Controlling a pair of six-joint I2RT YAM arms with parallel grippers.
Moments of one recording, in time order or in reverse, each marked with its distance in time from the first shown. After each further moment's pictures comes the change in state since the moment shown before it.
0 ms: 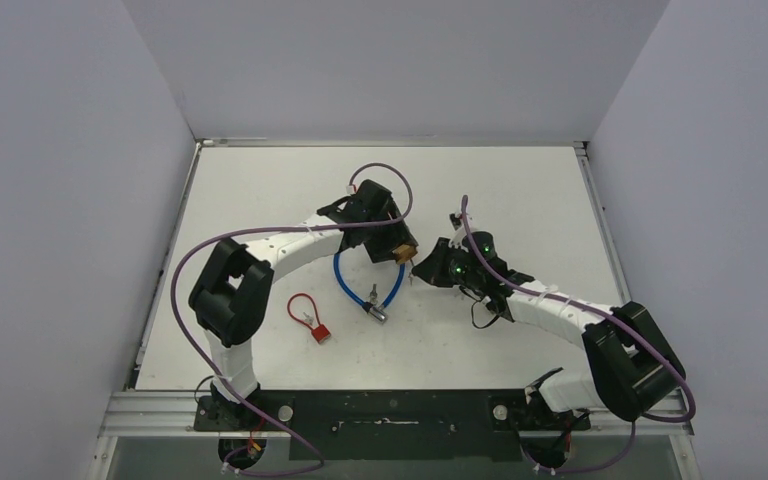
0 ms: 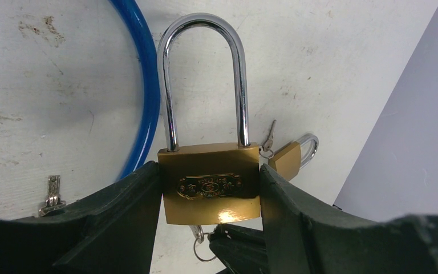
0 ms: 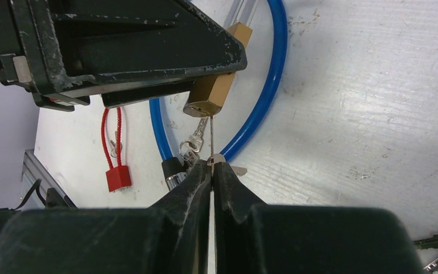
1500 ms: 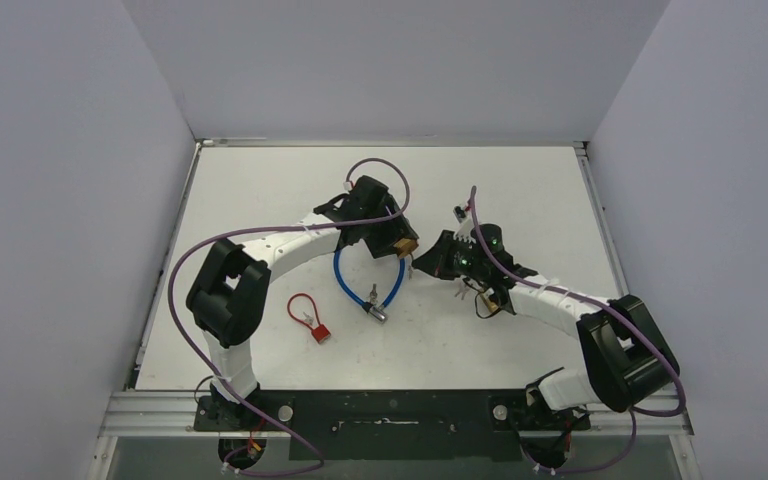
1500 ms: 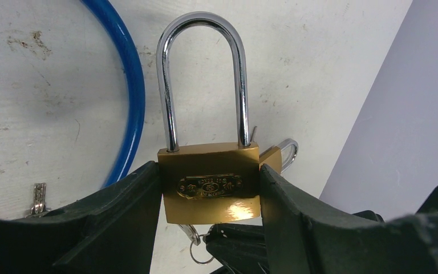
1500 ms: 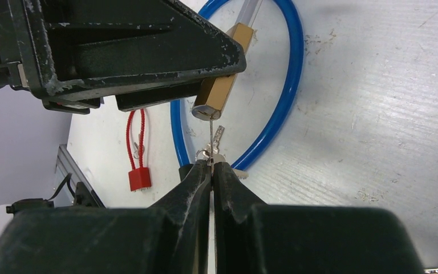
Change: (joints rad) left arm 0.011 -0.014 0.000 0.040 0.013 -0.030; right arm -0.079 0.041 0.015 0.076 -0.143 0.019
